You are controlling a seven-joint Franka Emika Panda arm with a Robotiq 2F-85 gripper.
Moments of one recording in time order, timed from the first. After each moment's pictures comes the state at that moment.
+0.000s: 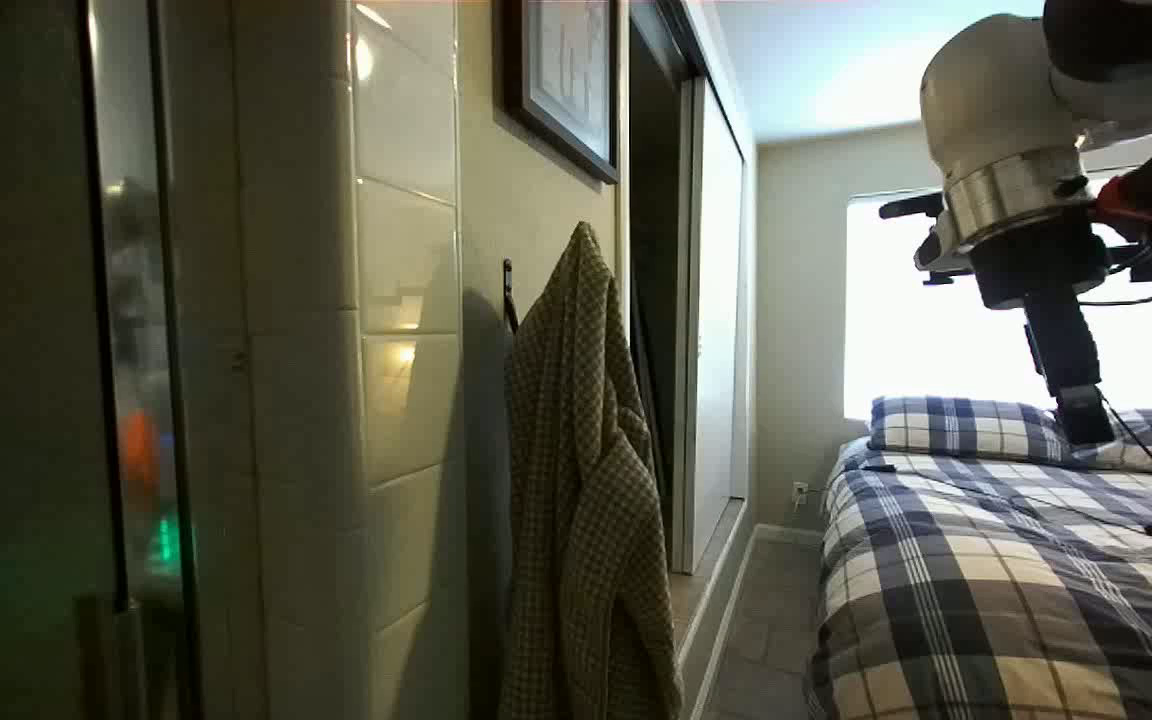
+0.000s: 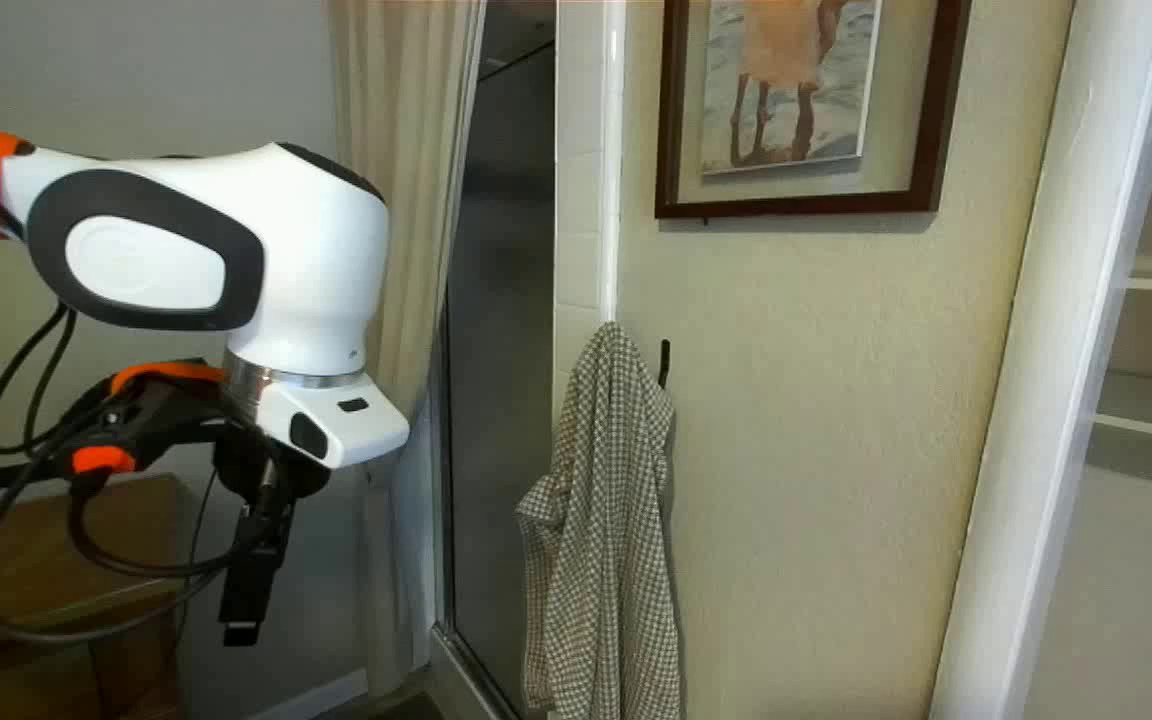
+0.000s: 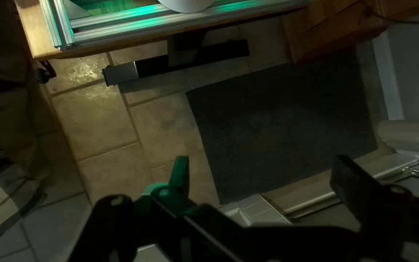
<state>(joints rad) -0.09 -0.66 -0.15 -2.43 0.04 1.53 0.03</state>
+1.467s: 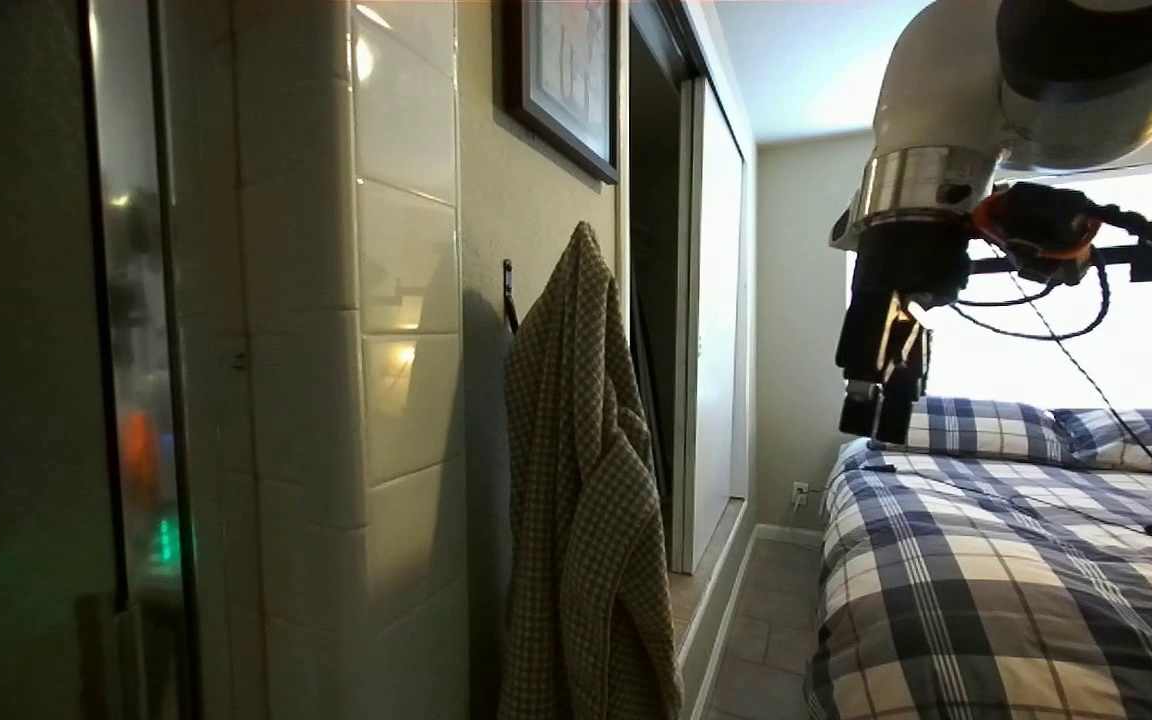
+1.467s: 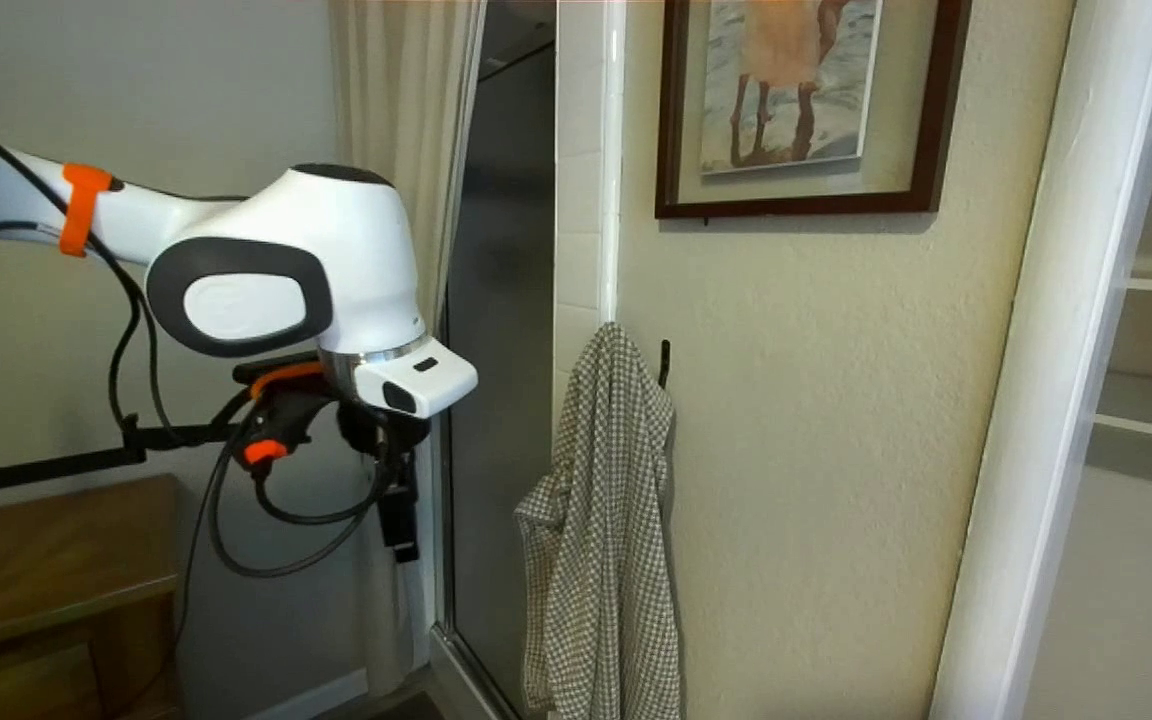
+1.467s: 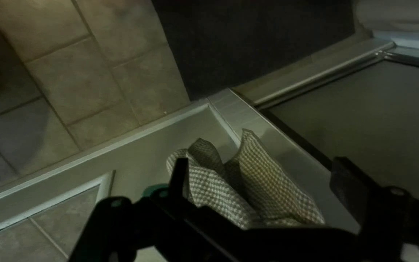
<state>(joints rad) -0.06 -0.55 -0.04 -2.43 0.18 2.02 0.15</state>
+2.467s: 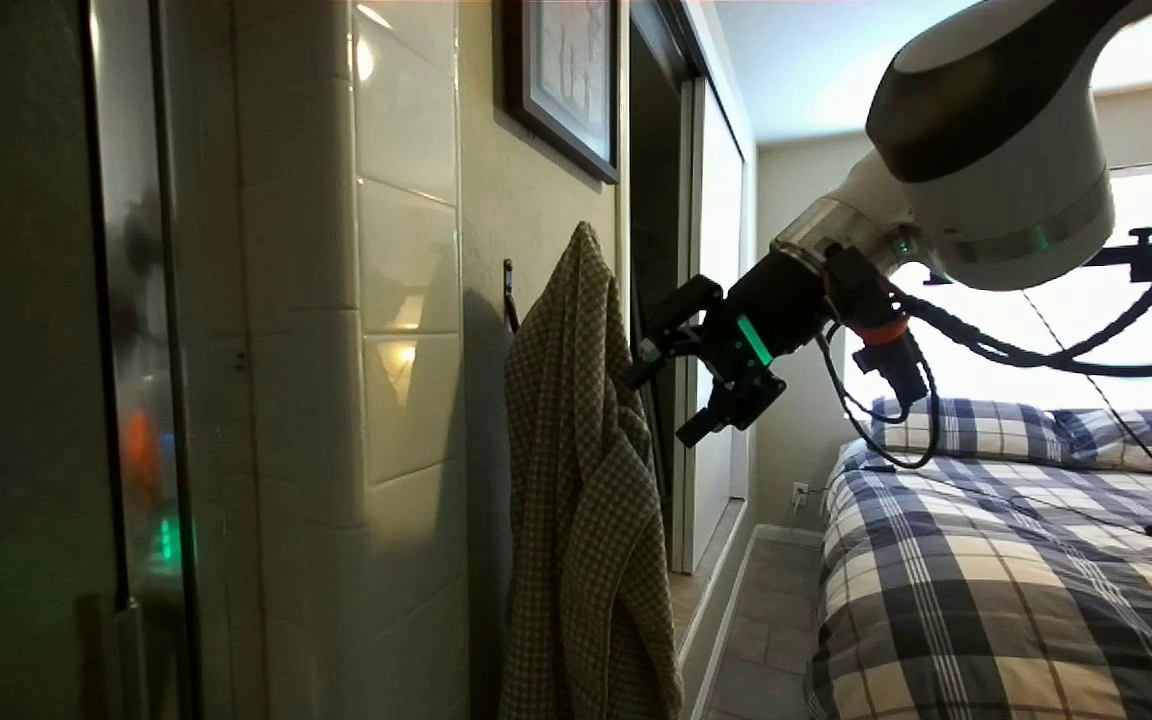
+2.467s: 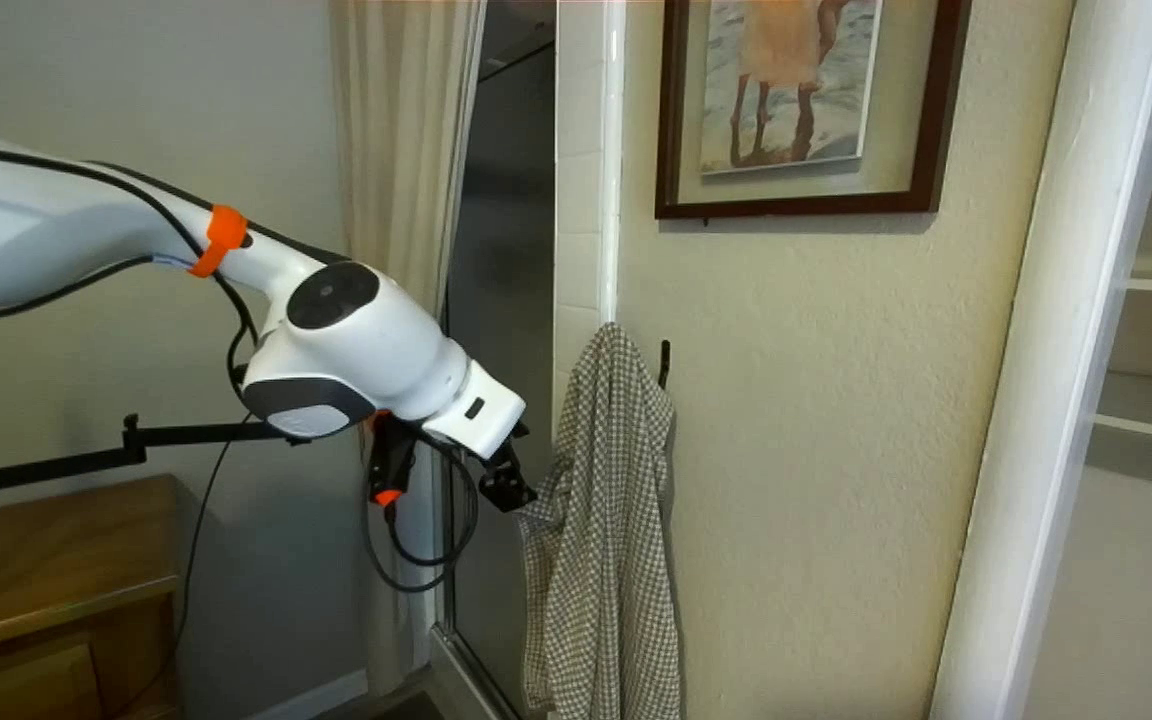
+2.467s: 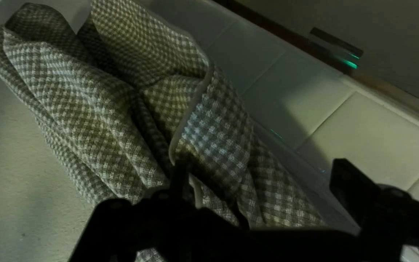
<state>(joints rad) 0.20 -0.33 -0.12 -2.46 0.83 2.83 -0.10</state>
